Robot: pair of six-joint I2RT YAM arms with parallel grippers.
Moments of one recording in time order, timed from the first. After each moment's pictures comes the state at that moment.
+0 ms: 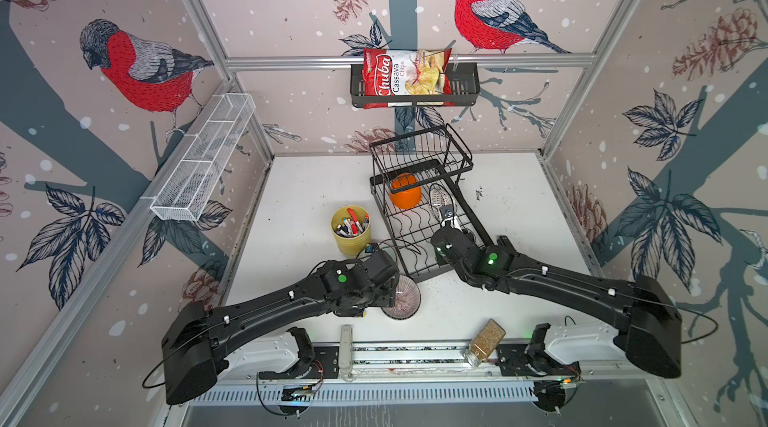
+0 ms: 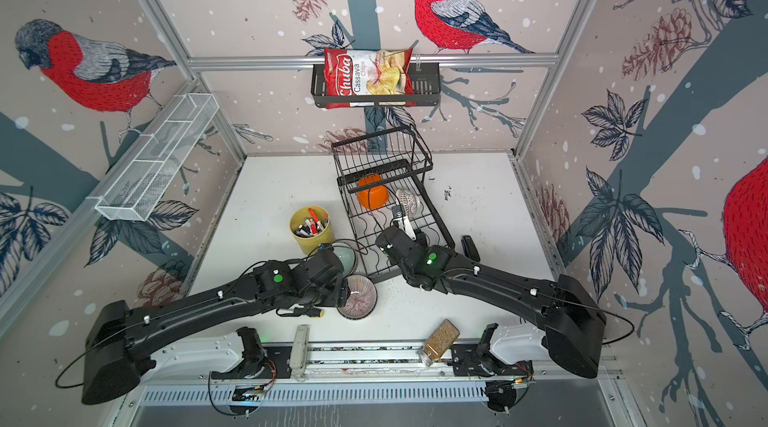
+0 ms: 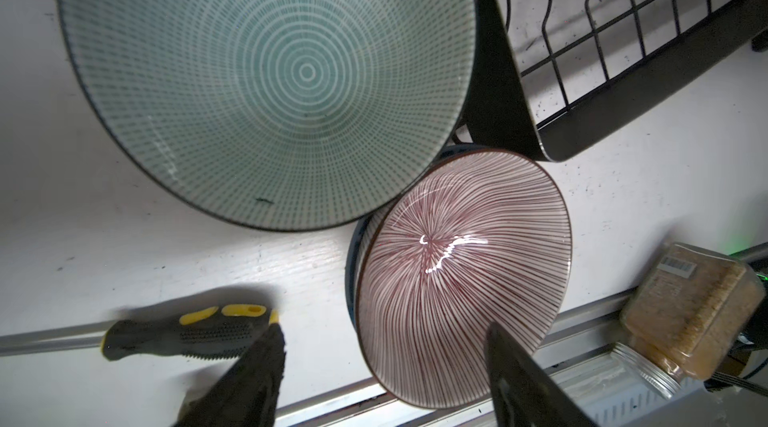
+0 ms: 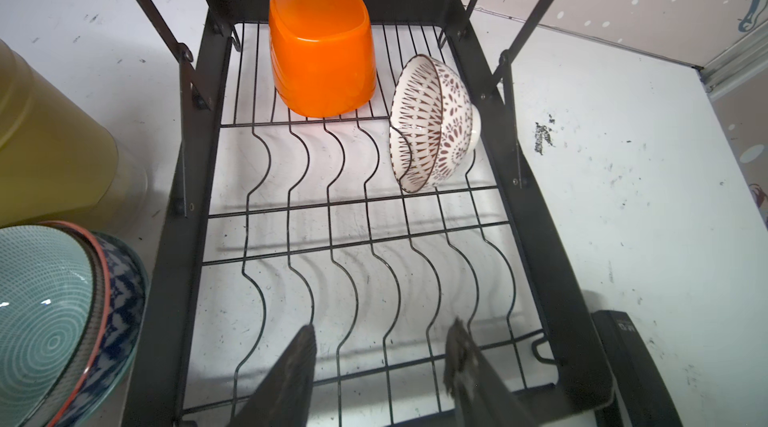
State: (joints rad) left arm -1.04 1.14 0.79 -0.82 -0.08 -0.94; right arm 1.05 1.30 0.88 -0.41 0.64 0.43
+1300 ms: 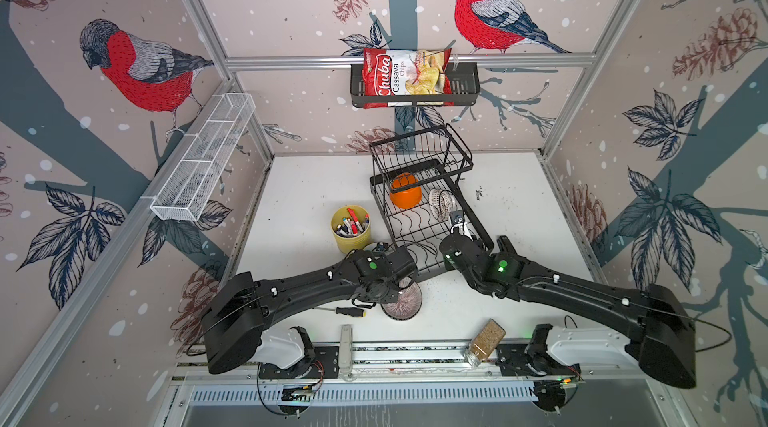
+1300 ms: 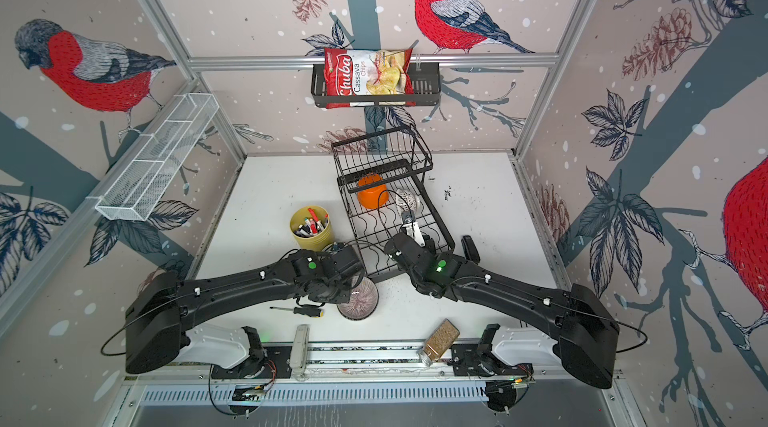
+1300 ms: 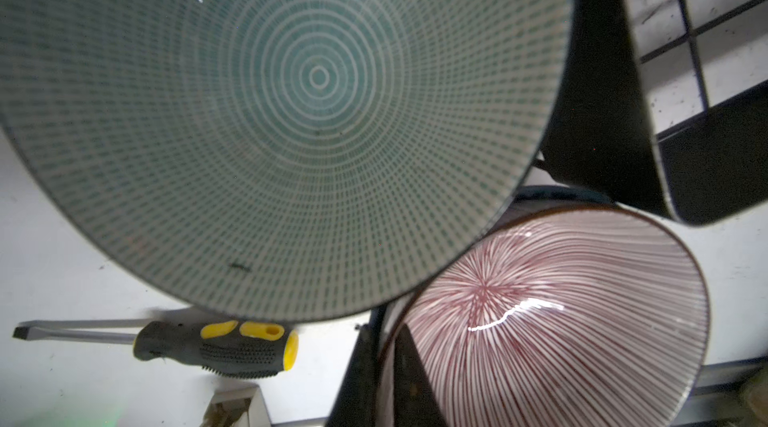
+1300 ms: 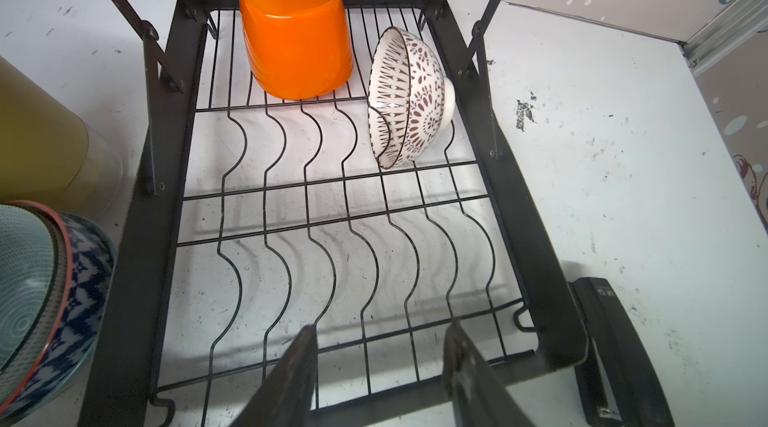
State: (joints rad) left arm -1.04 1.39 0.91 -0.90 -0.13 -0.93; right arm 1.05 1.22 0.80 -0.43 0.65 0.47
